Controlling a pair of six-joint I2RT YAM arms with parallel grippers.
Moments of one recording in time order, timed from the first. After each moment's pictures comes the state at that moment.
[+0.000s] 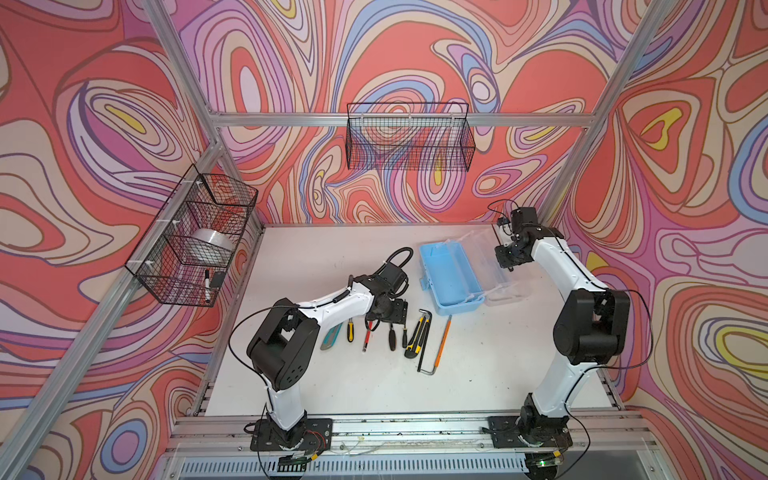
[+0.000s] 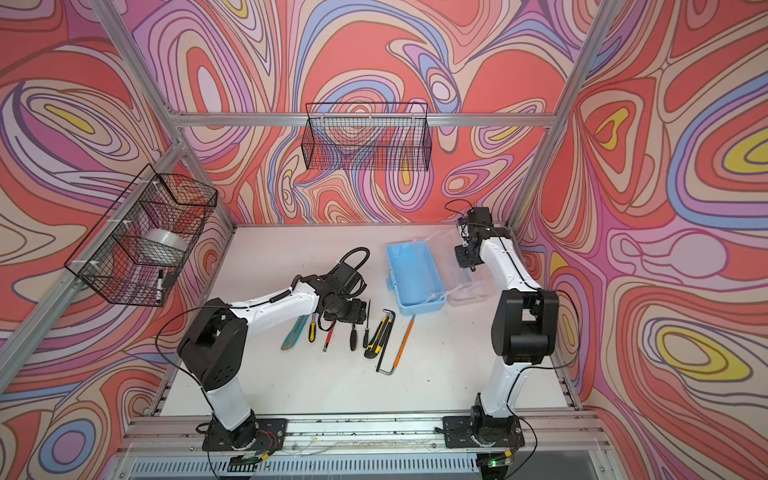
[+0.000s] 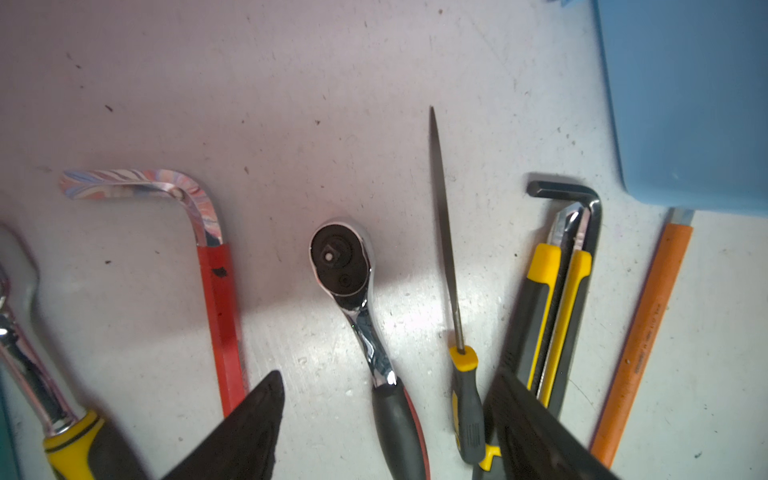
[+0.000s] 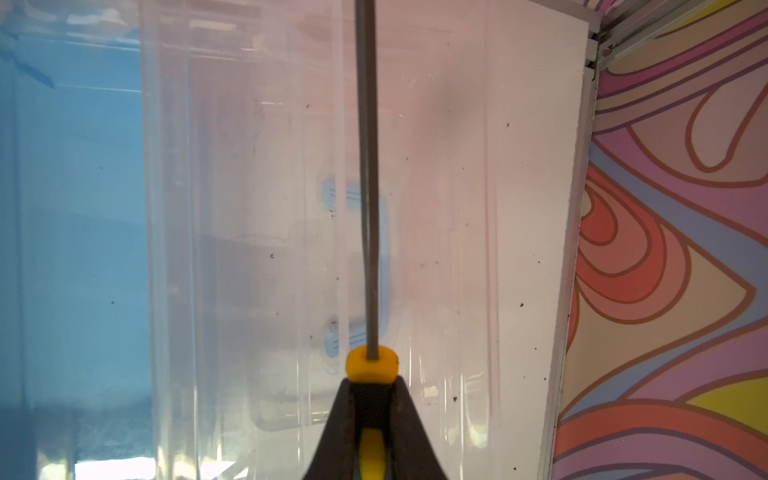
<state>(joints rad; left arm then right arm) -0.68 1.80 1.25 -0.66 0.03 -0.53 -0.03 1.85 1.60 -0.83 0.10 -0.23</state>
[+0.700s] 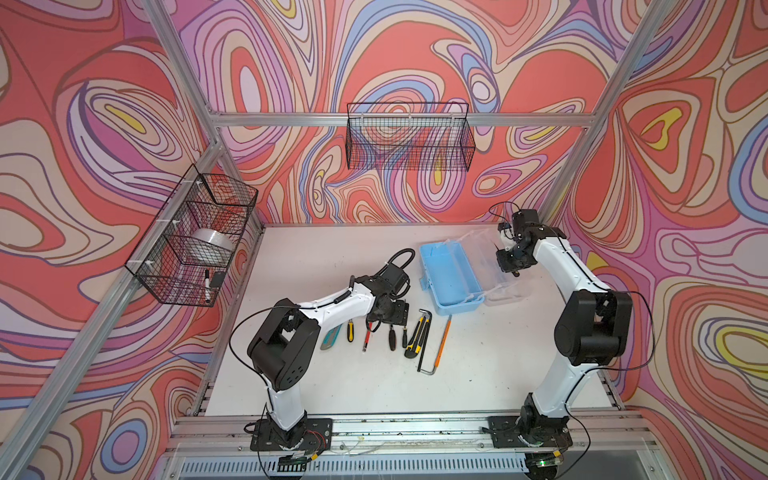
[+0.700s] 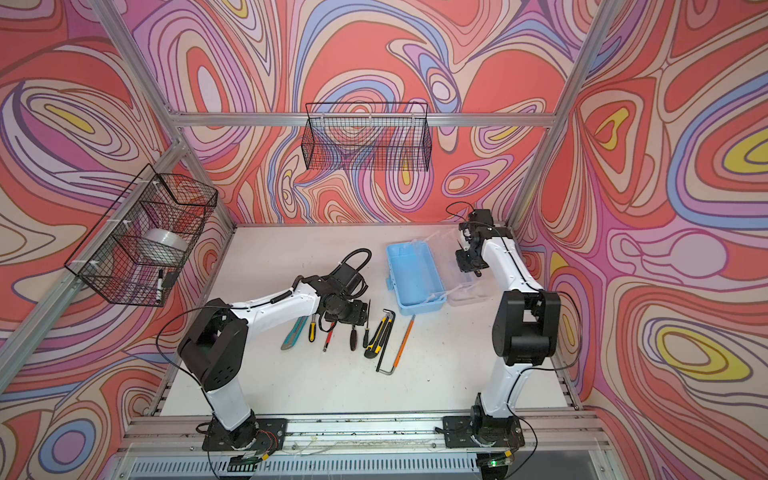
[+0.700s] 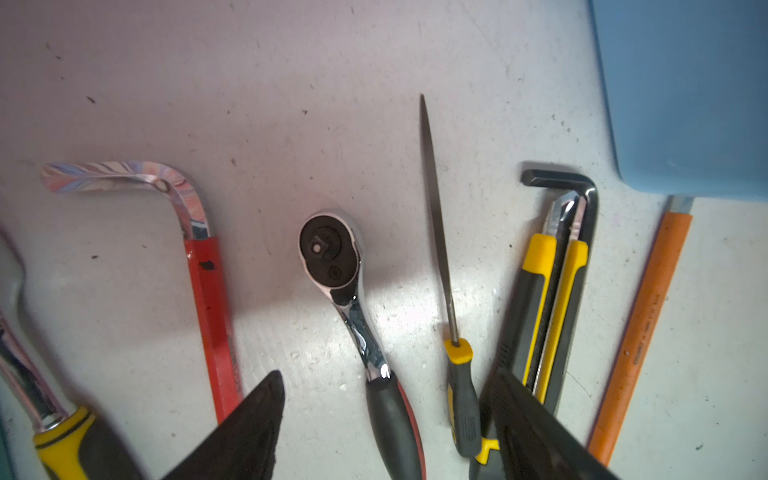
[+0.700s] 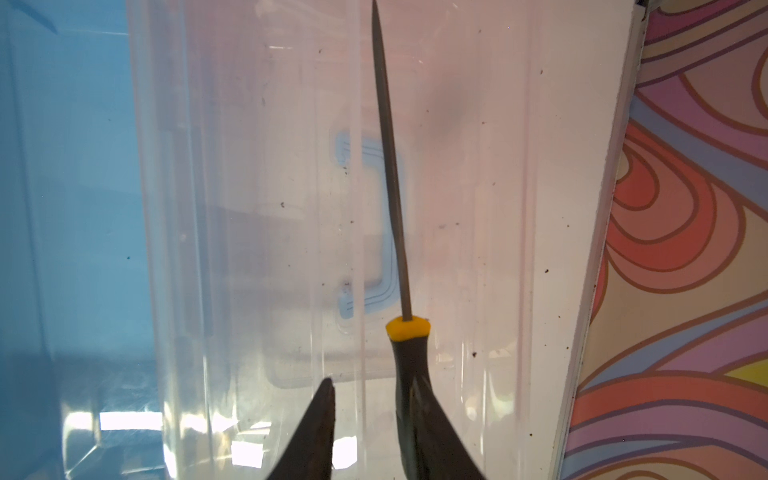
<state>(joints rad) -0.70 1.80 1.25 -0.67 0.03 -0.52 -0.04 1.84 1.61 -0.92 0.07 -0.22</state>
